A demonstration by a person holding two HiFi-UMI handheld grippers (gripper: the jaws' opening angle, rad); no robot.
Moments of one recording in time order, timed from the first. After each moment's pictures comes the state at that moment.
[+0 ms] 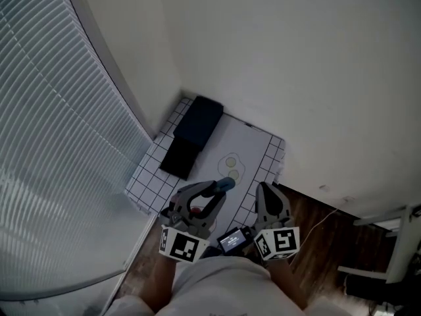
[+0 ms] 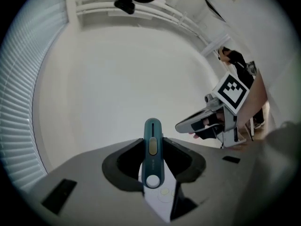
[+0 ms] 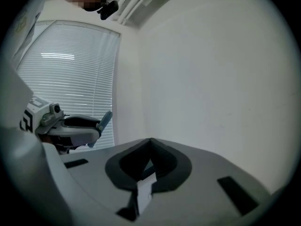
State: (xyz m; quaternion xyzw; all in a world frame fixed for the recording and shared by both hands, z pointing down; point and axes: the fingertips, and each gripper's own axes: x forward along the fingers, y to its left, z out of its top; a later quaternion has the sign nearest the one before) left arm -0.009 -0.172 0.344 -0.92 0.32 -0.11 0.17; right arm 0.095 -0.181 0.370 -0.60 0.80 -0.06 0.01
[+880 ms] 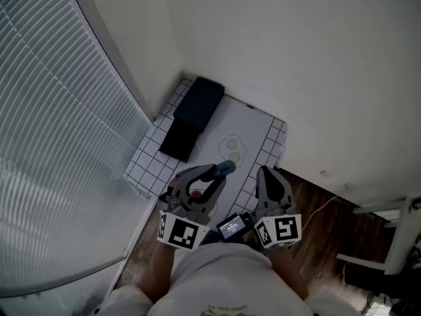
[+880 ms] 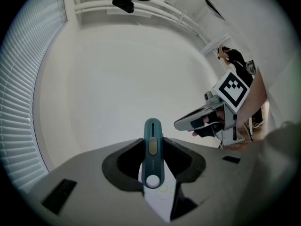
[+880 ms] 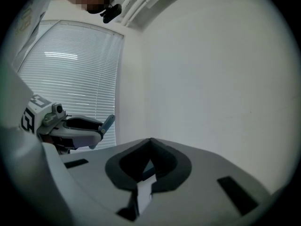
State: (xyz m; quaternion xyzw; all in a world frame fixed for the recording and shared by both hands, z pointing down) left arm -0.015 -0.167 0.350 -0.92 0.32 -0.13 0.18; right arm 0.086 -0.176 0.367 -0.60 0.80 -0.04 0.01
